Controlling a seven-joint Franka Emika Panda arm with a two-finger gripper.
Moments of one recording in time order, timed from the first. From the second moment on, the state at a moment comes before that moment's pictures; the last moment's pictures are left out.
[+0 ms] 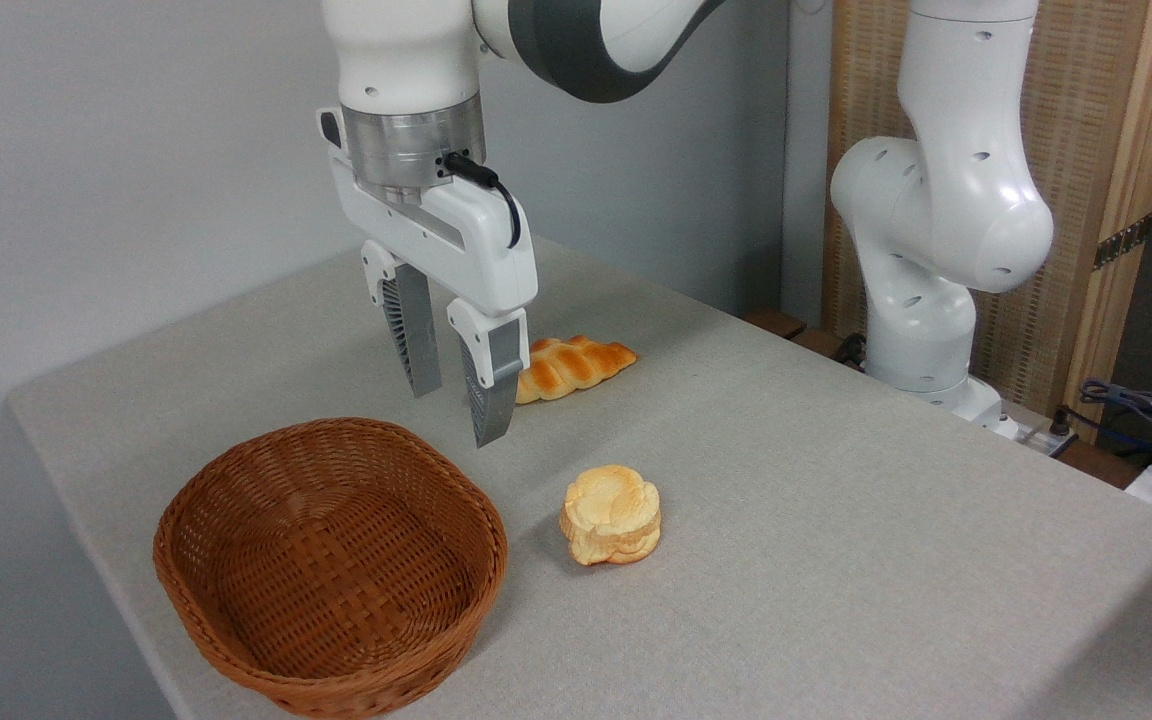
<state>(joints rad) -0.25 -0.10 0.16 -1.90 -0.05 1.87 0.70</state>
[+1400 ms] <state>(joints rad) -0.25 -0.10 0.17 -1.90 -0.04 1.82 0.71</state>
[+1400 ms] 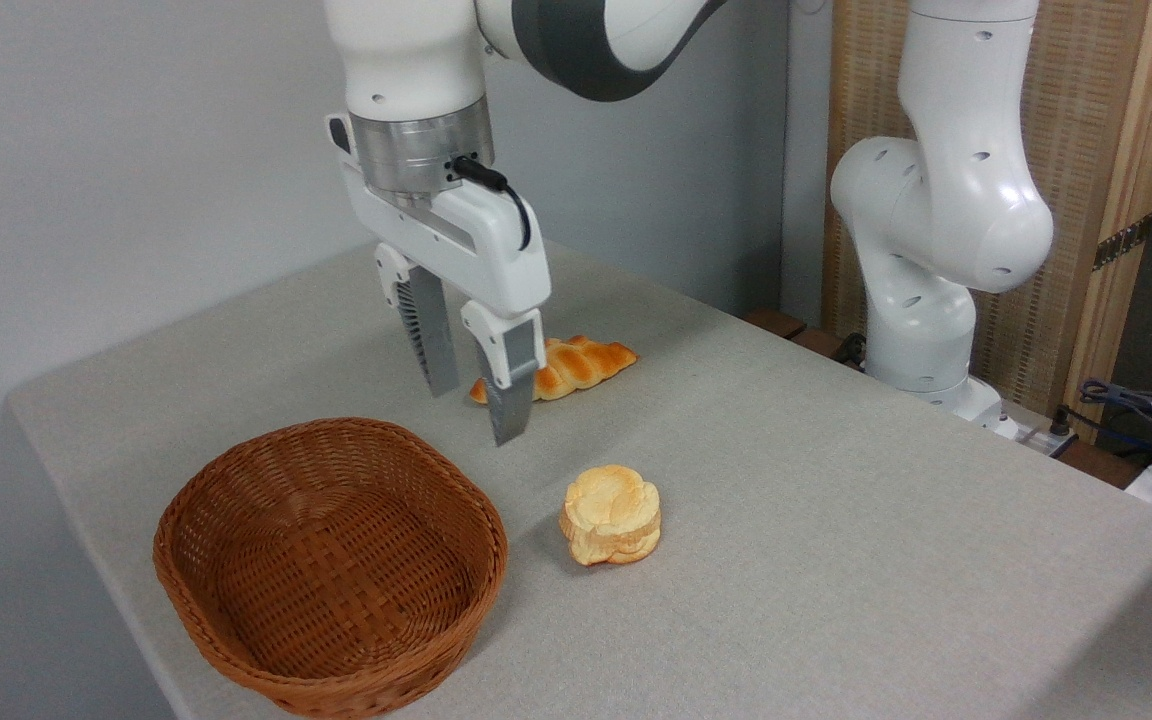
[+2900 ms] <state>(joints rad) -0.25 -0.08 0.23 -2.17 0.05 1.85 0.85</state>
